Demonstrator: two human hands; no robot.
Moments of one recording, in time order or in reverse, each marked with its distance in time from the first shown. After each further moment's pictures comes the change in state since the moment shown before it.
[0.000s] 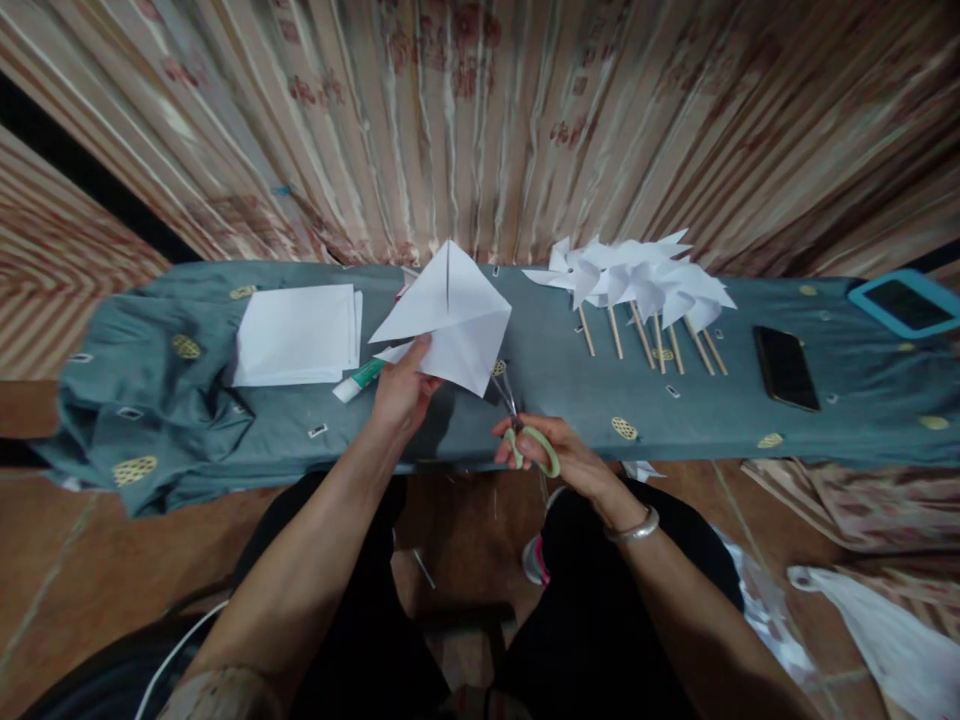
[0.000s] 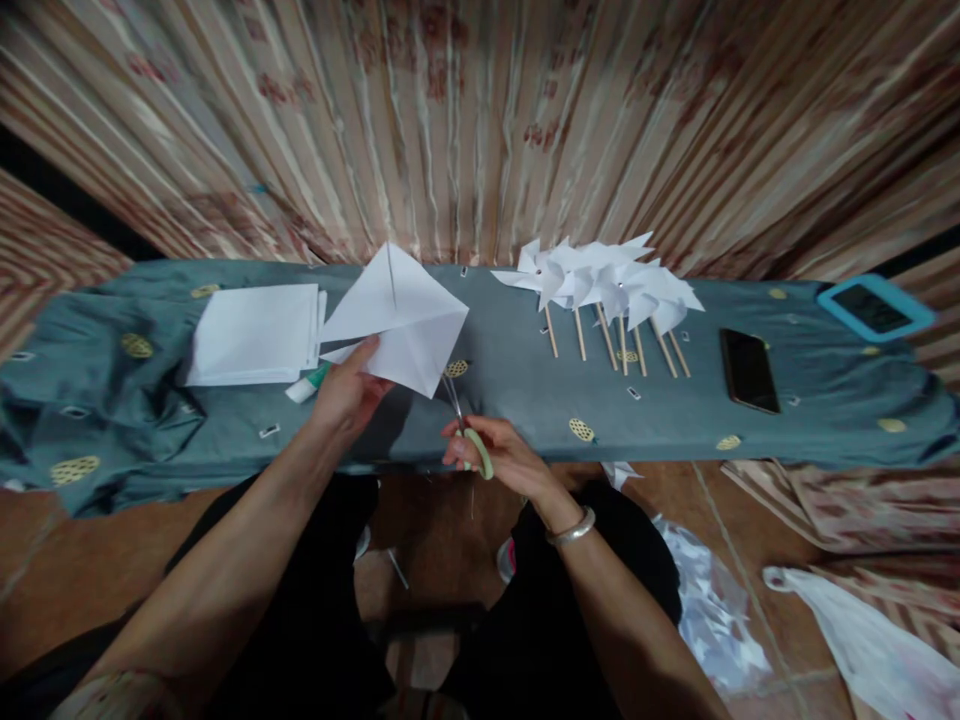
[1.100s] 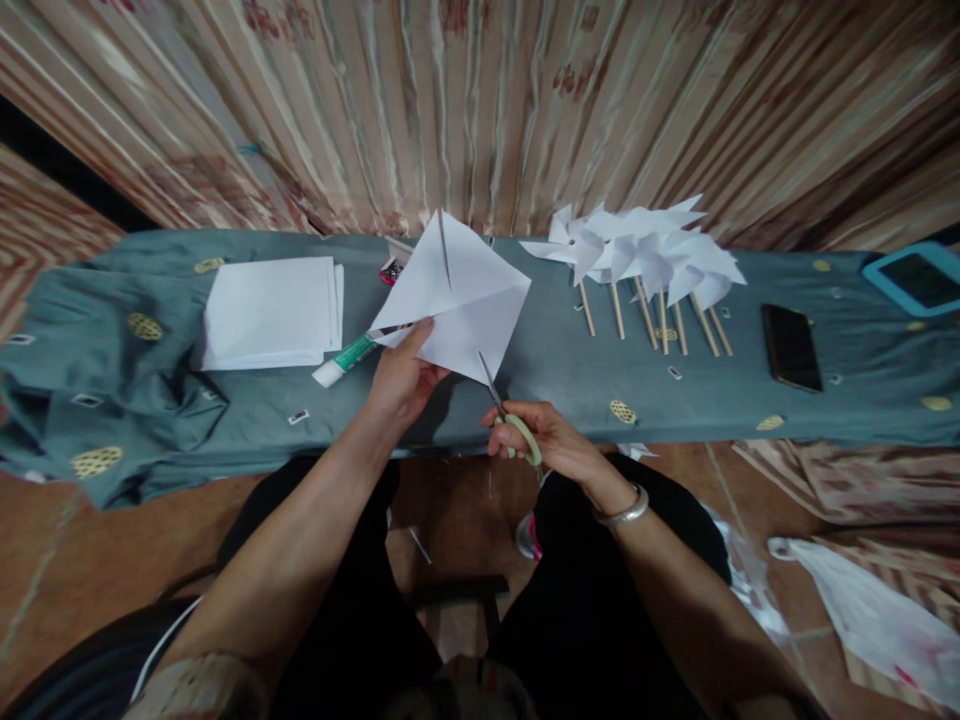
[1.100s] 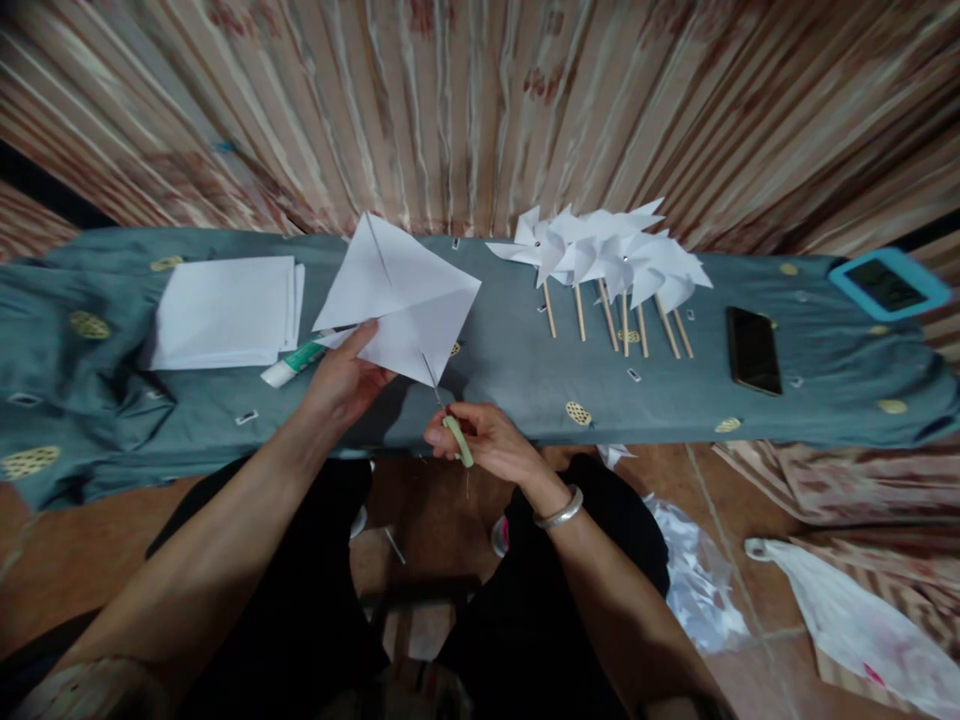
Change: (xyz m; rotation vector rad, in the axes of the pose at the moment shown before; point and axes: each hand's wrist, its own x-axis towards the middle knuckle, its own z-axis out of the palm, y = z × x) left_hand -0.005 -0.008 0.008 0.034 -0.036 -0.118; right_hand 0.005 -0.002 0.005 -0.031 -0.032 0.030
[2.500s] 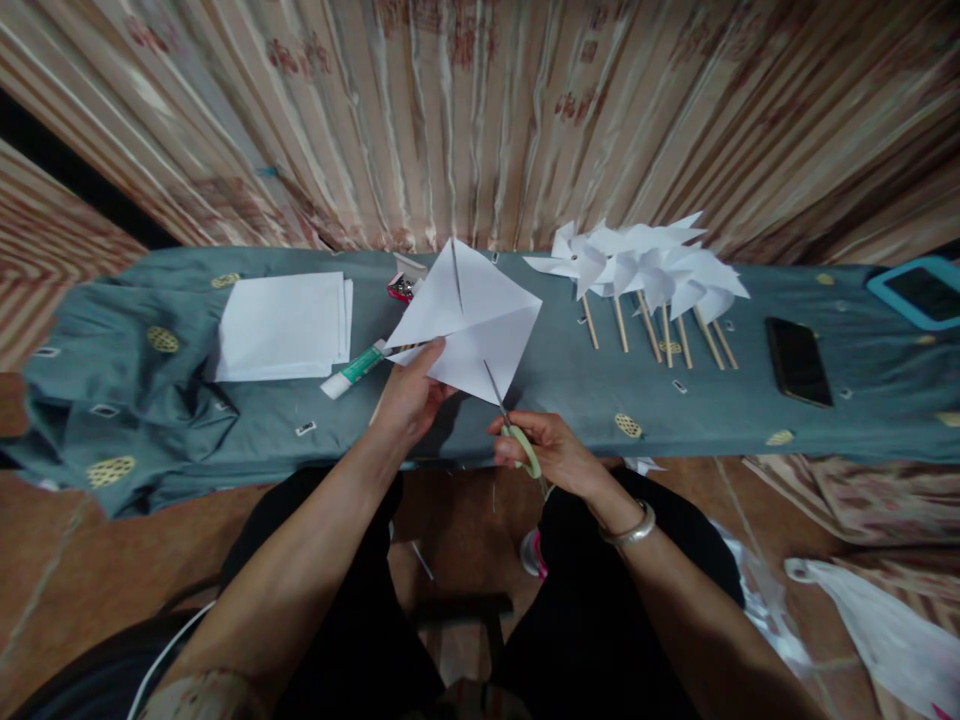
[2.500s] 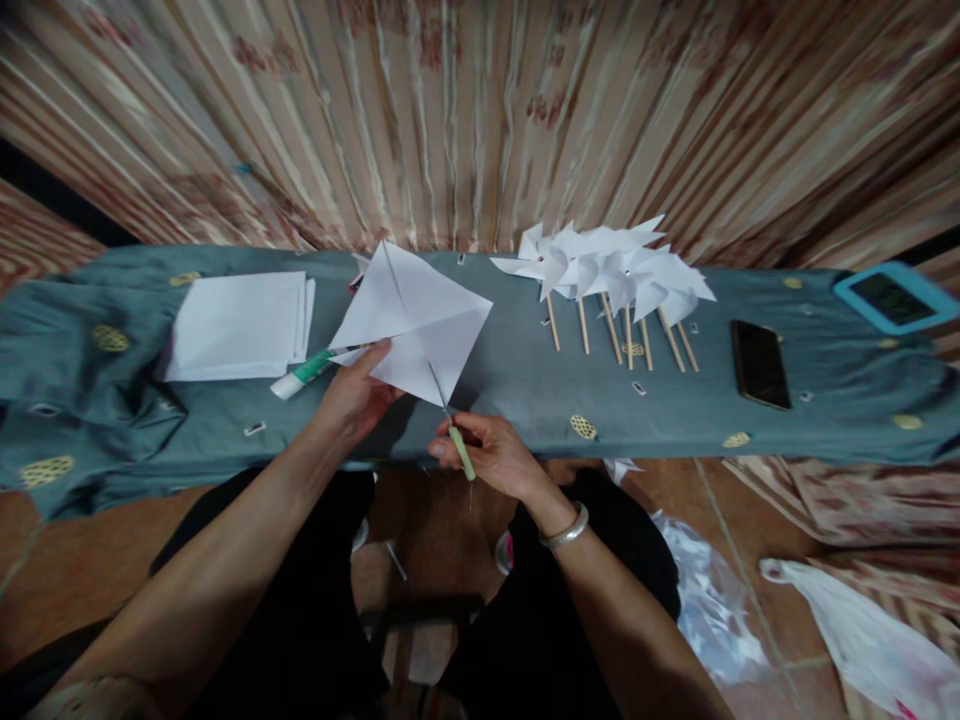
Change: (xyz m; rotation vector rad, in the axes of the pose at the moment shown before) left_hand -0.002 -0.004 -0.004 0.034 -0.069 -0.004; right_hand 0.004 0.011 0.000 -0.028 0.093 0.040
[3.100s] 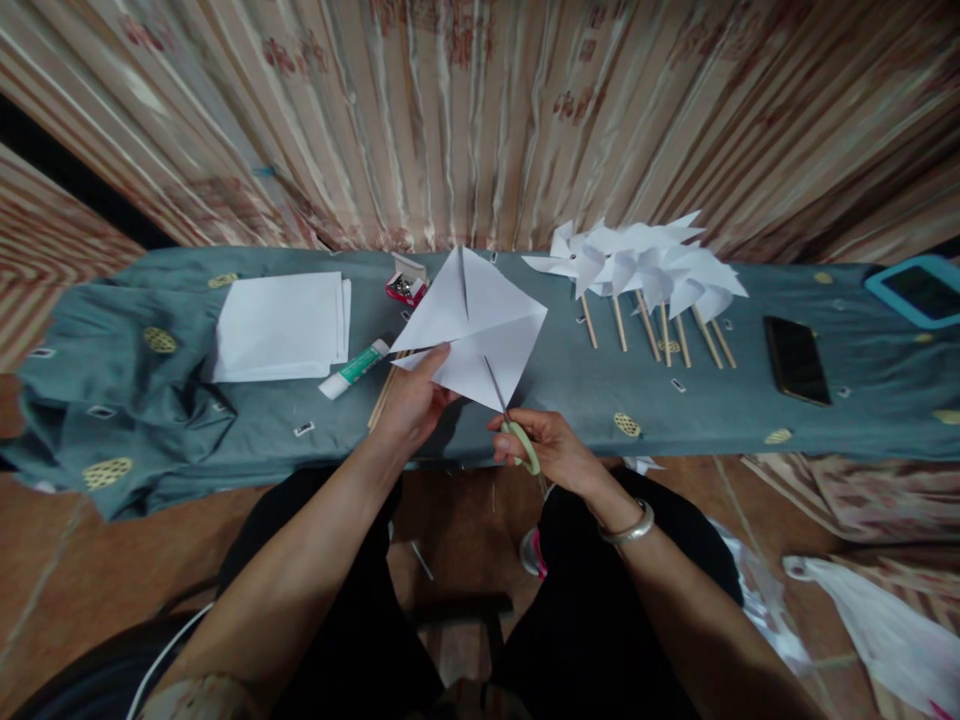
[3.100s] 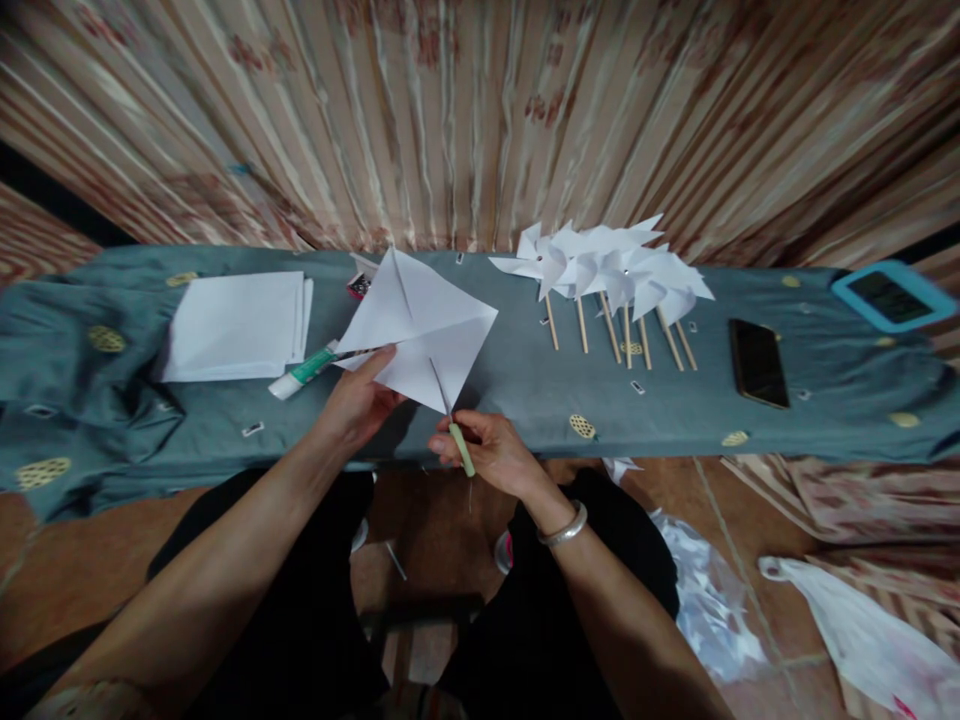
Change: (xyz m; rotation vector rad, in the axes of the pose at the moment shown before) left_hand -0.004 -0.004 0.001 0.028 0.023 -0.001; right_hand 0.001 -0.004 0.001 0.047 0.040 0.048
